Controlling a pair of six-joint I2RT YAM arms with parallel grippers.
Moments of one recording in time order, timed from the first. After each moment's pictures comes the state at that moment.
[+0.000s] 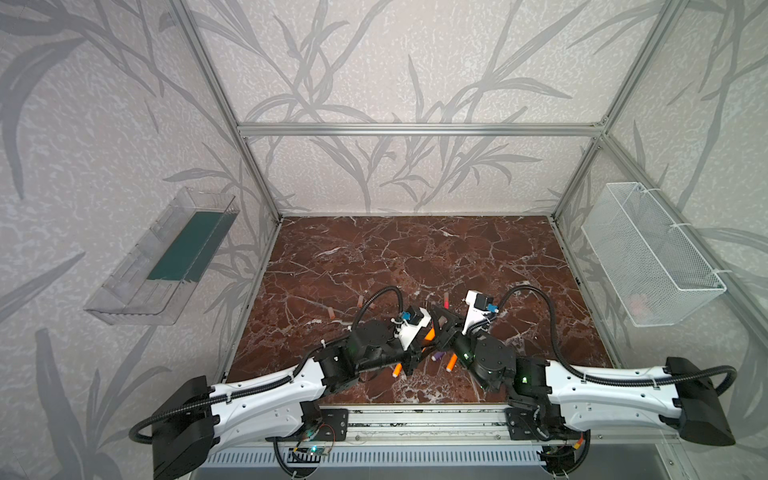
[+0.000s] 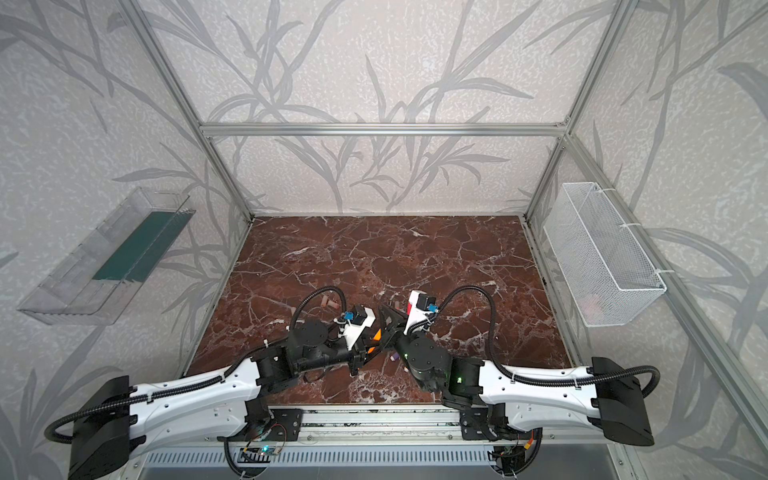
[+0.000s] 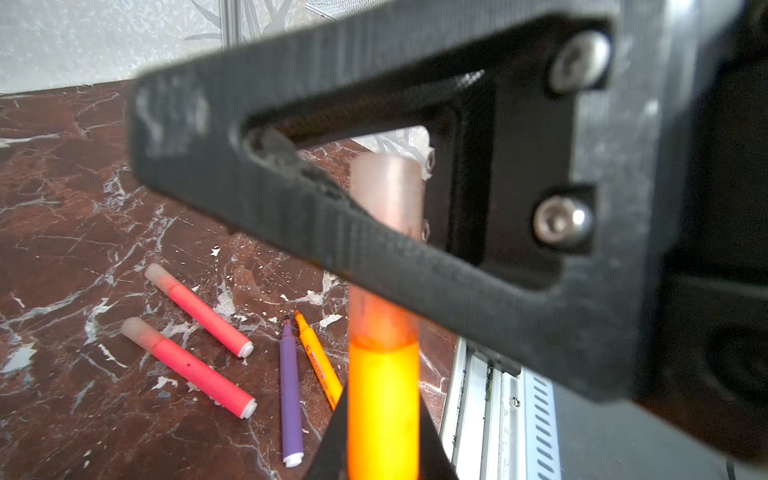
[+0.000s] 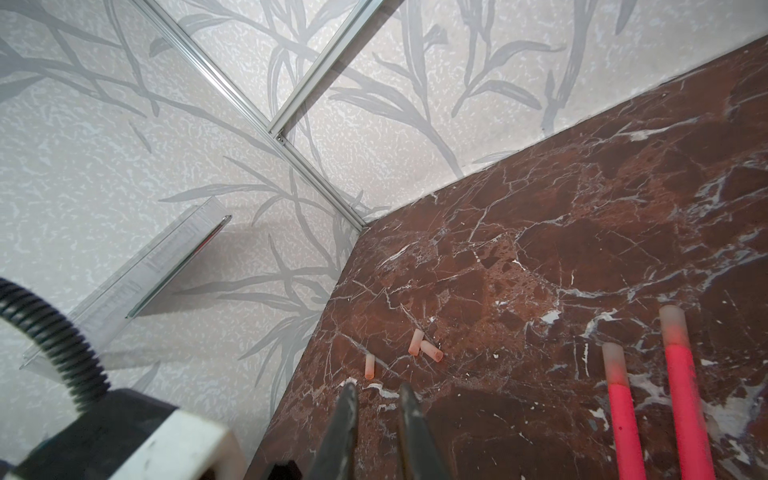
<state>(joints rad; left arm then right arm) -1.03 0.99 0.45 0.30 0.20 -0.29 1.33 1.03 0.55 0.37 0.75 0.81</state>
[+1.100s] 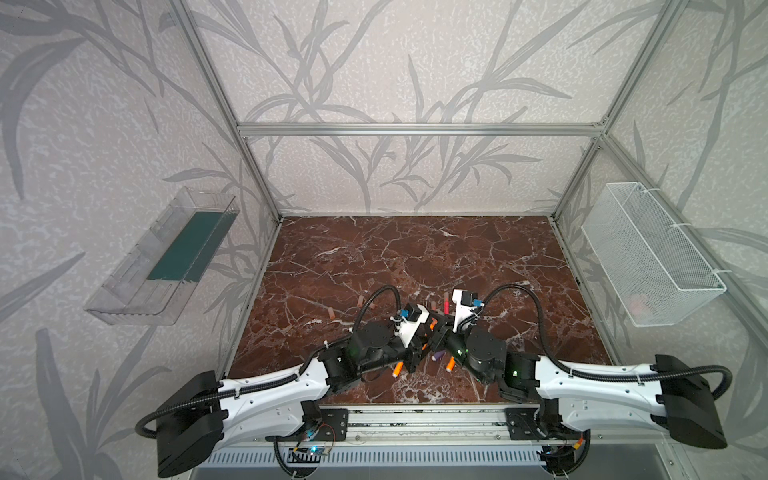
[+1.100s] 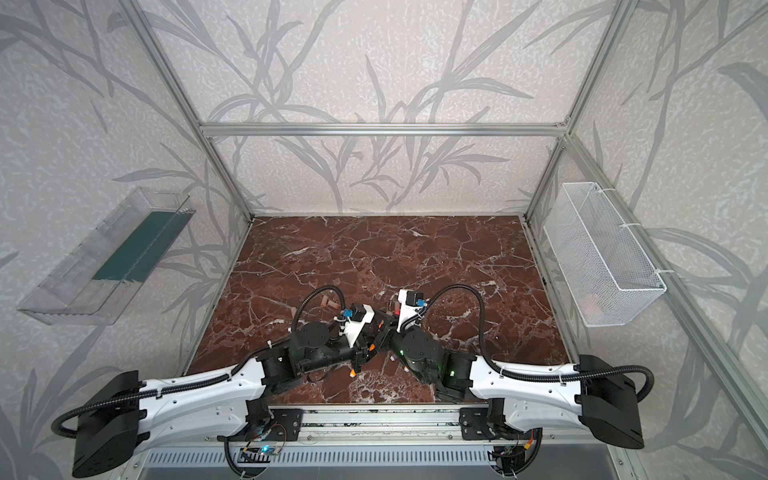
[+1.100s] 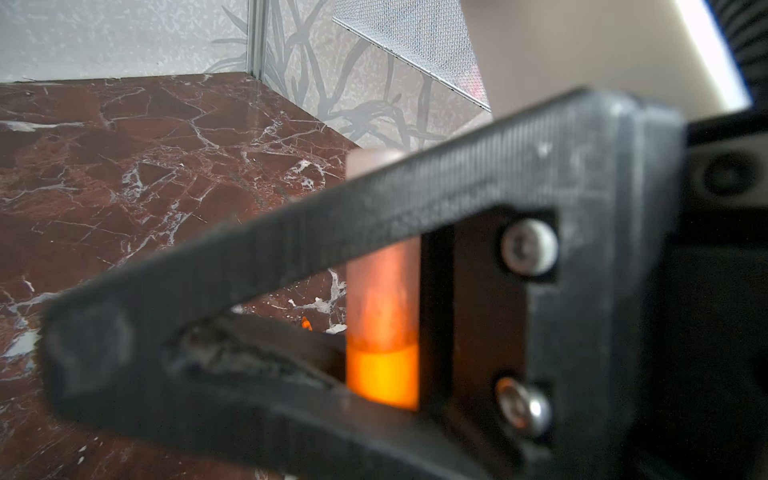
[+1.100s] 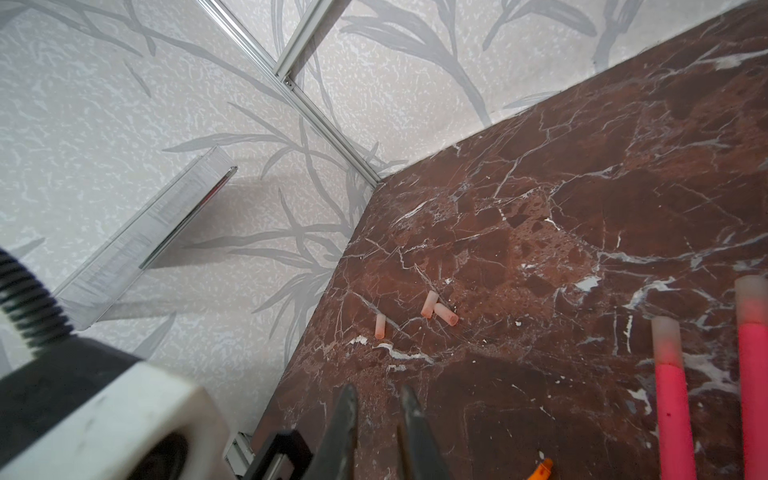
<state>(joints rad) -1.05 1.03 0.43 0.37 0.16 -0.35 1.23 1.12 0.55 0.41 0.53 0.85</state>
